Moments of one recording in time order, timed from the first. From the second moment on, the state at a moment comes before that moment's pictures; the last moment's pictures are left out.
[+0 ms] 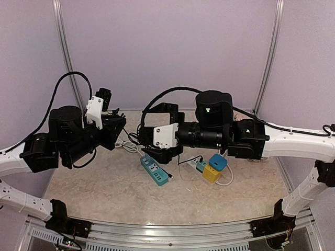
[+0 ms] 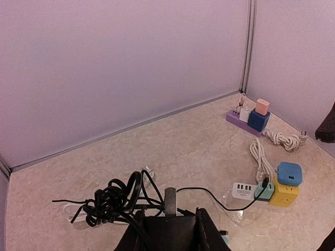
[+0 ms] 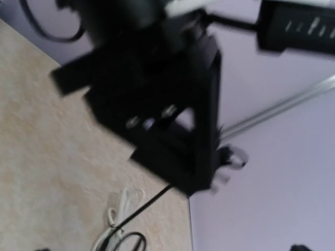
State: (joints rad) left arm -1.20 0.98 0.95 -0.23 -0.71 -0.14; right arm 1.25 1.49 1.34 -0.03 0.03 -0.95
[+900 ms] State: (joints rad) left arm -0.64 1.50 1.31 0.30 0.05 -0.59; right arm 0.83 1.83 1.56 0.27 -0.29 -0.20
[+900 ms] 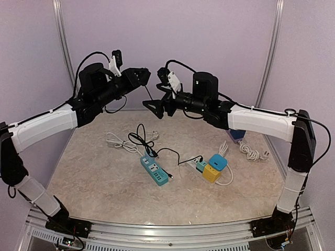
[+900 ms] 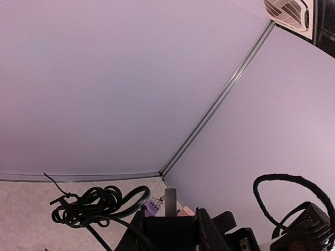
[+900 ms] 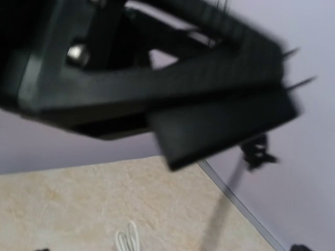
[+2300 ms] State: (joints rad) left arm -0.71 1.44 1.48 -0.33 0.43 -0.16; right arm 0.79 1.72 1.64 -0.09 -0.69 -1.40
